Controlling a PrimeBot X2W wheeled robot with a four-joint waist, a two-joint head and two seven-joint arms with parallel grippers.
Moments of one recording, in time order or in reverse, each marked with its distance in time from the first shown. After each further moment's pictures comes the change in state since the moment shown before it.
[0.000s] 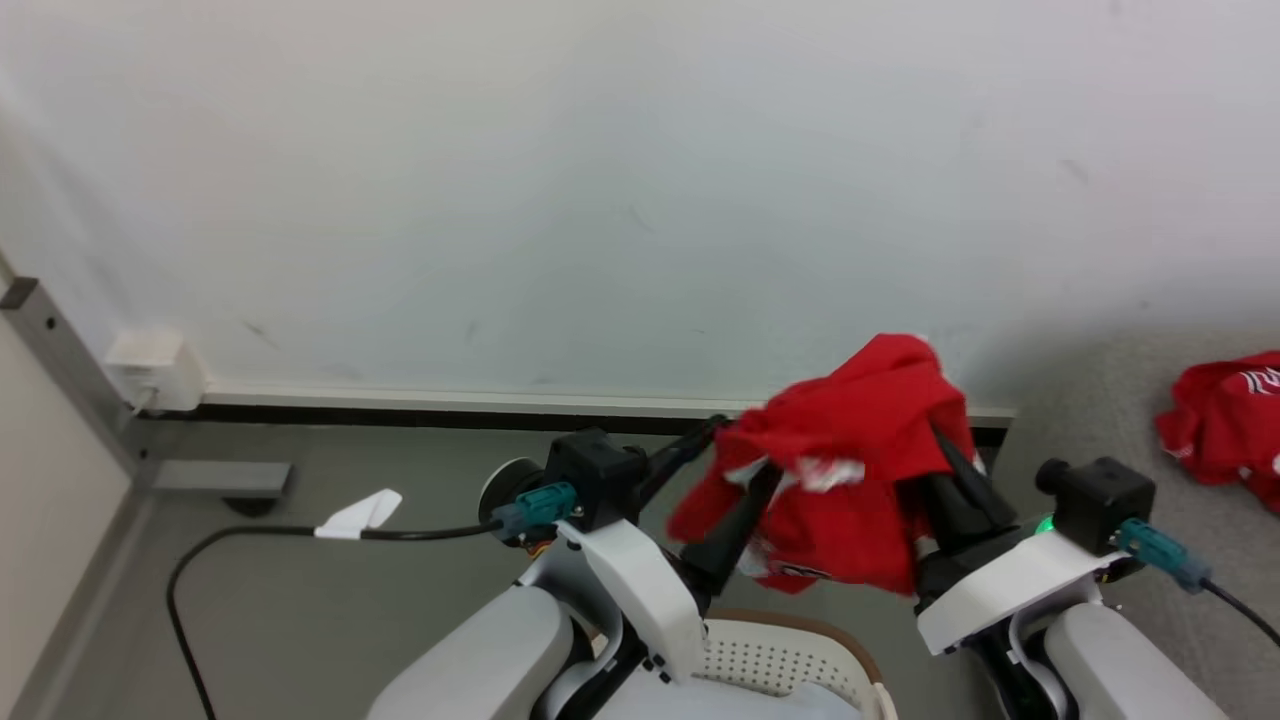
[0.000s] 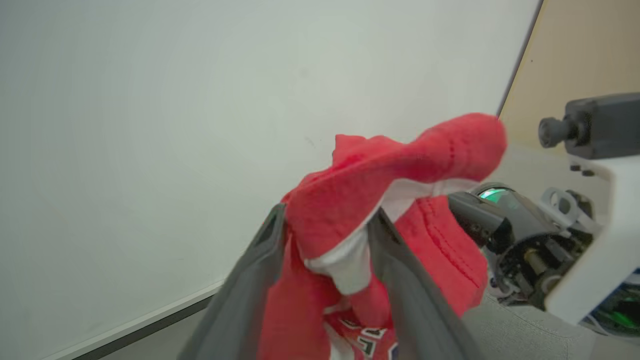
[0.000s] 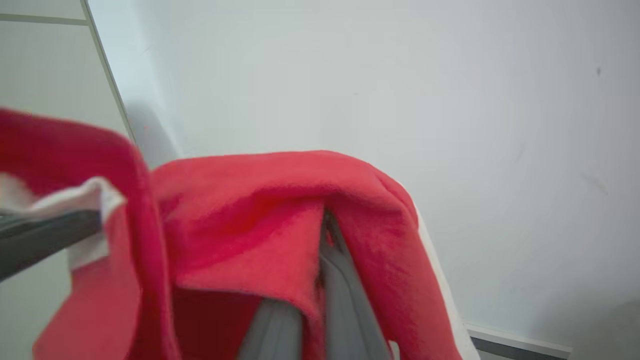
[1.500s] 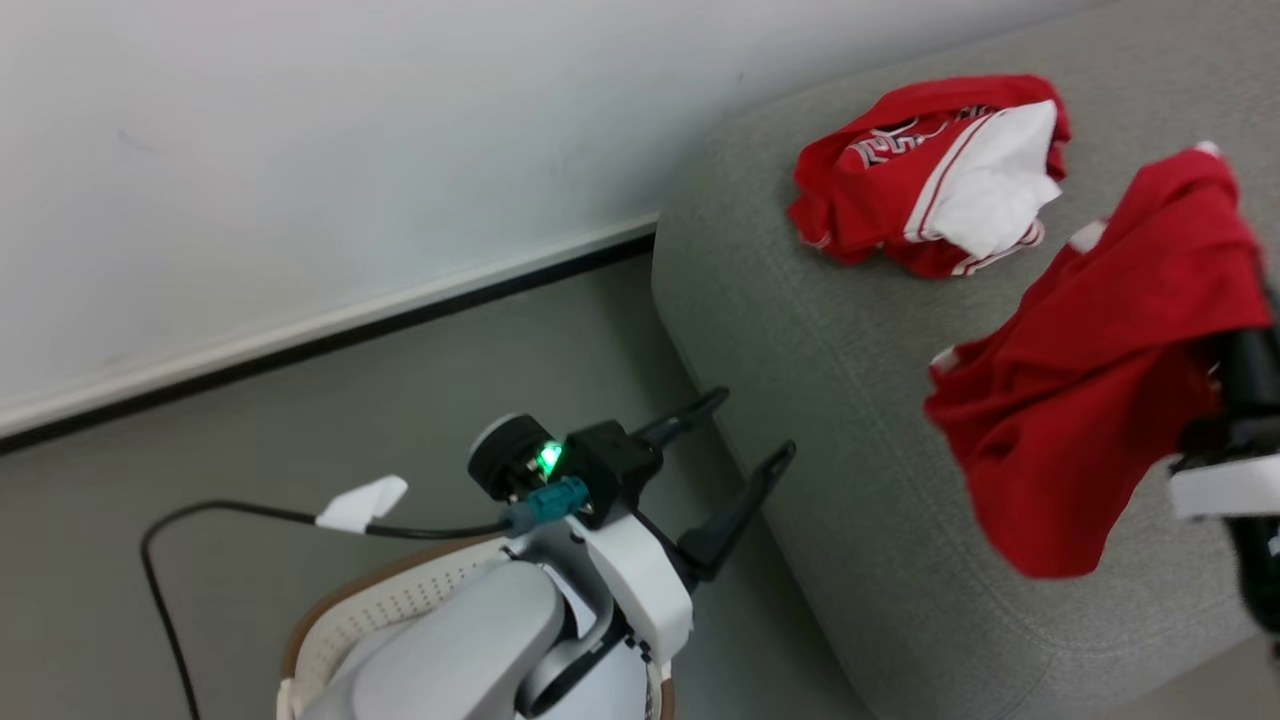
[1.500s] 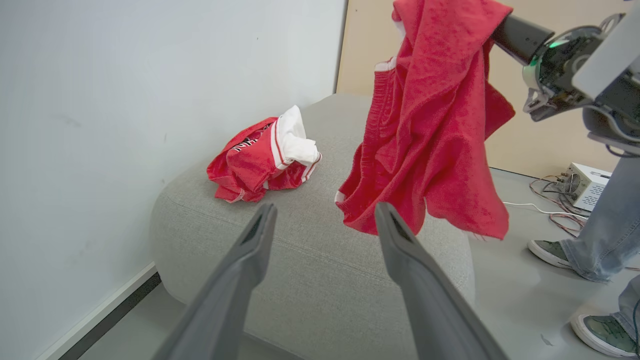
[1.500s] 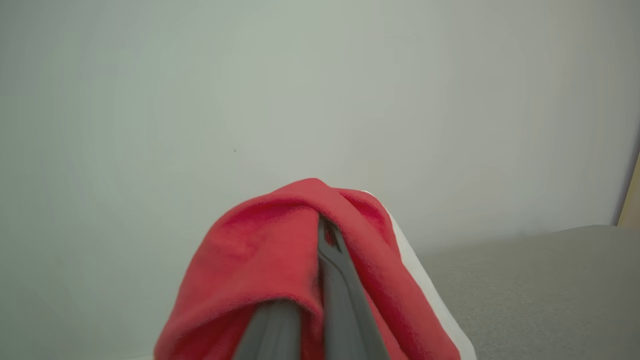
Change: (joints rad) left arm -0.069 0.055 -0.073 -0.010 0.089 -0.010 -0.054; right arm 0.022 -0.147 -0.381 -0.243 -0.061 0.000 0.000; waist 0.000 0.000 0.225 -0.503
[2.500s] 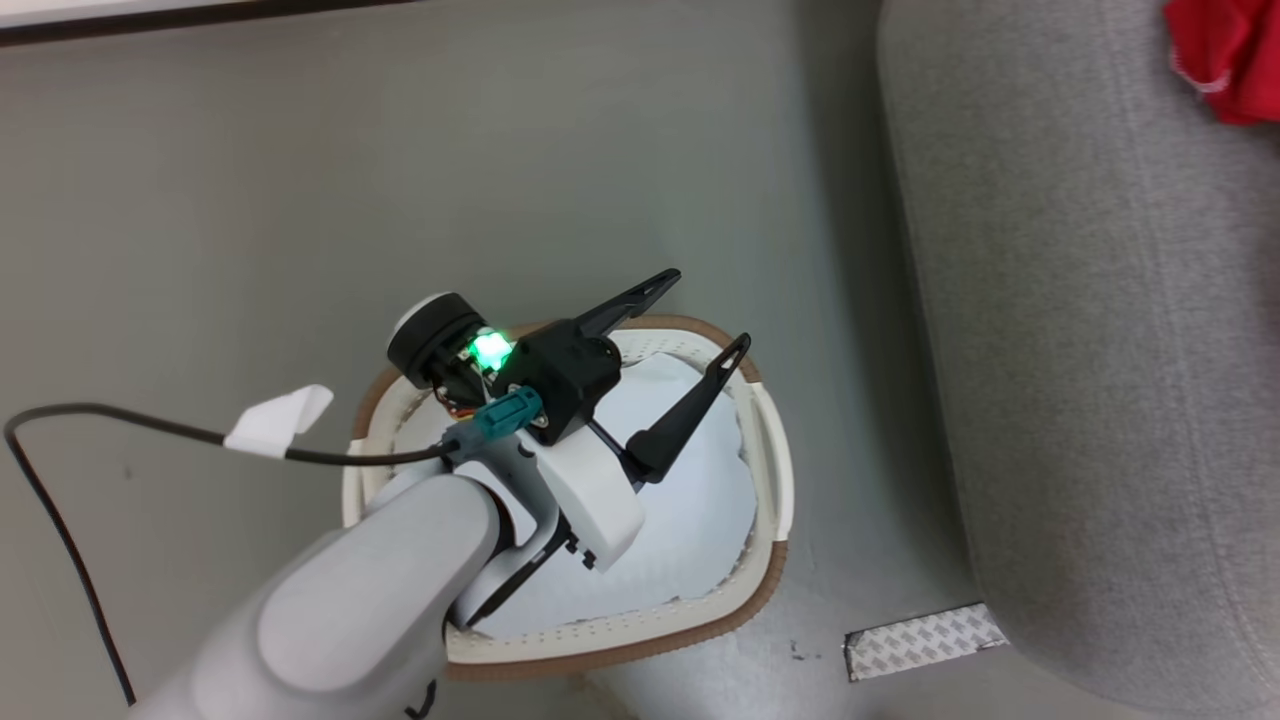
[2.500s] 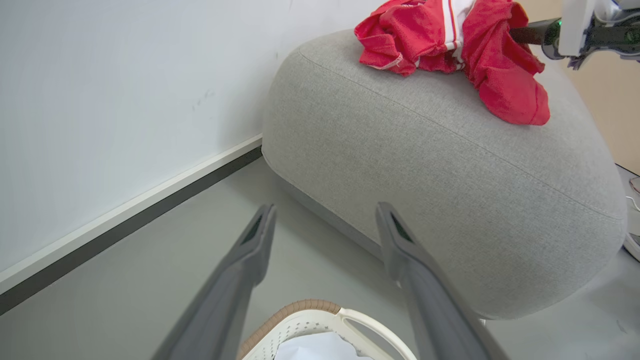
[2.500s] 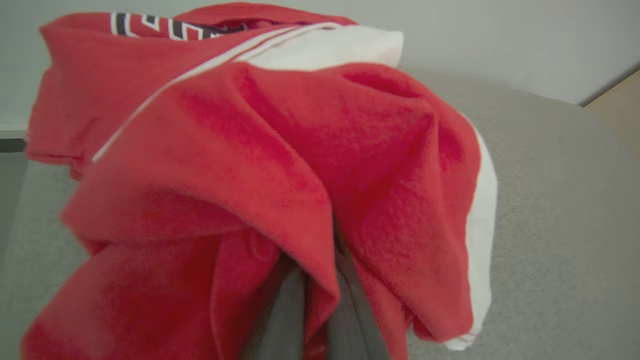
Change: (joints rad) left arm -0.136 0.146 0.026 -0.170 0.058 0.035 0.131; right arm -0.413 -0.268 0.005 0.636 -0.049 0.000 0.231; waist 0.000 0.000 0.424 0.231
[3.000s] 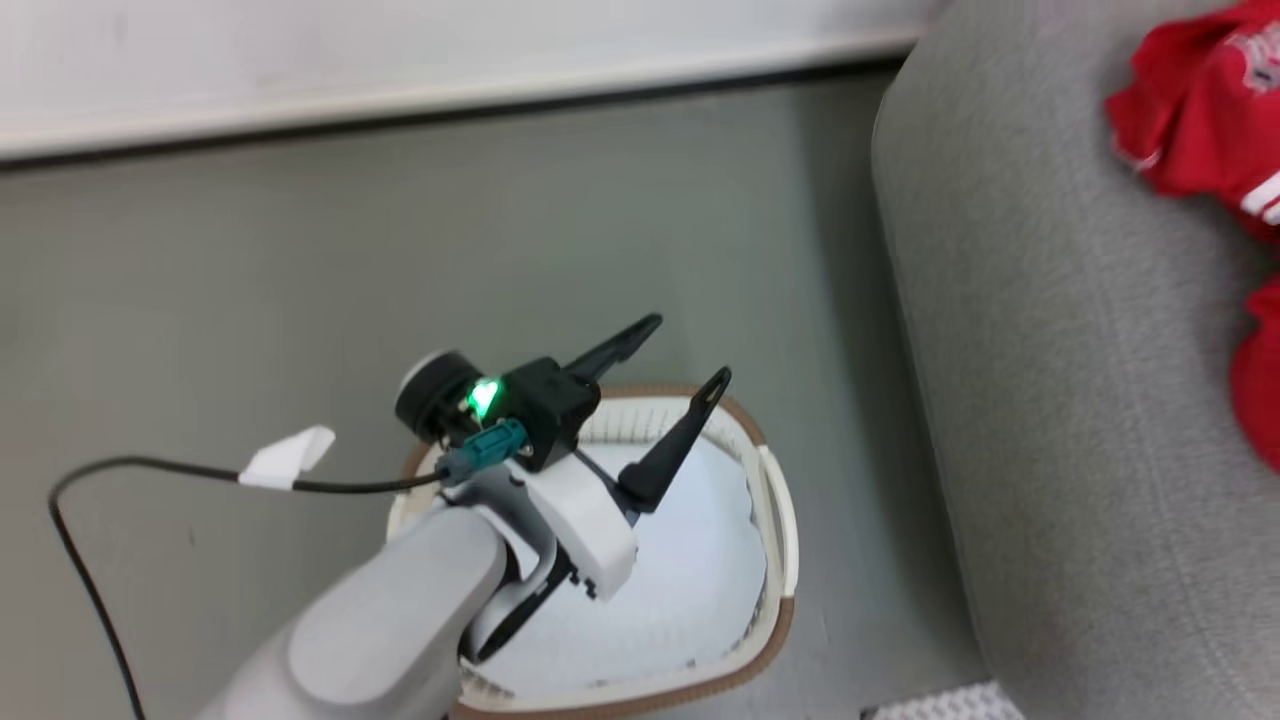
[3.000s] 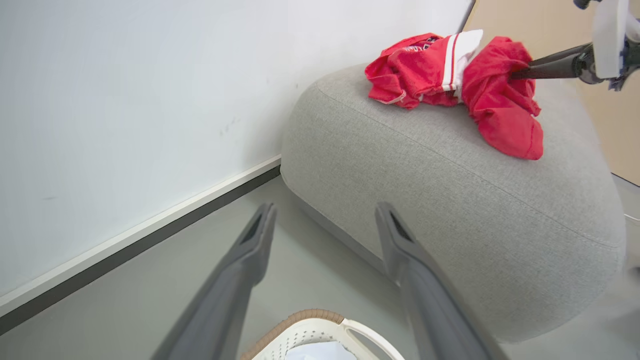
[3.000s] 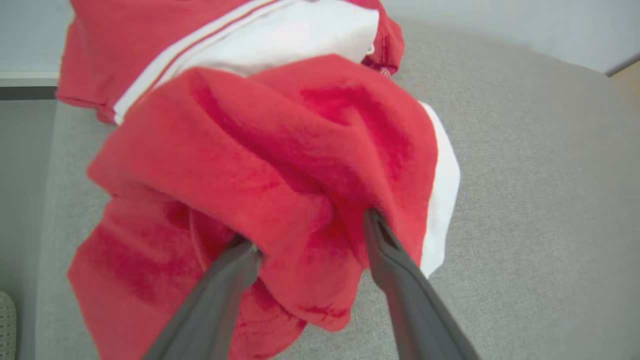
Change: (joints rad) left arm 0.053 -0.049 -0.002 0.132 -0.047 -0.004 -0.109; right arm 0.033 -0.120 0.255 -0.014 0.185 0.000 0.200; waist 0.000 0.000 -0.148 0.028
